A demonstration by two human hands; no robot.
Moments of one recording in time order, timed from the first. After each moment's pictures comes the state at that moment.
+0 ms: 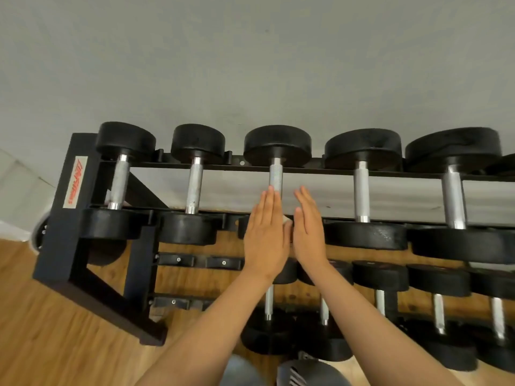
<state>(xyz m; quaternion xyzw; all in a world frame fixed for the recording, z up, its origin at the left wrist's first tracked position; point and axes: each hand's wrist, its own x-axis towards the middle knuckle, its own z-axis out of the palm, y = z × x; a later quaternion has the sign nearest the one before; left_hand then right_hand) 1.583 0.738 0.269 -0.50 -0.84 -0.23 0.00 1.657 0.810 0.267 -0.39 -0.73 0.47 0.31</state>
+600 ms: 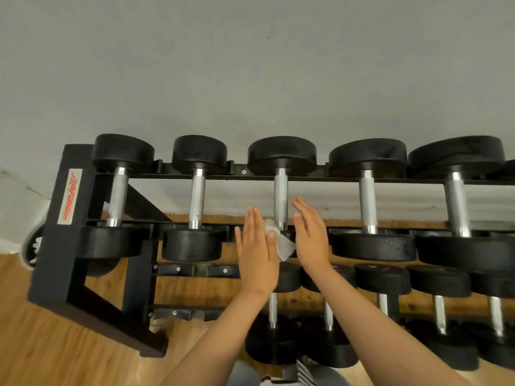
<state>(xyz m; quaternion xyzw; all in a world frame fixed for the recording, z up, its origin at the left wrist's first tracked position) 1.561 0.720 0.262 -0.38 -0.83 -0.38 -0.16 1.632 0.818 0.267 -0.44 -0.73 0.43 0.29</state>
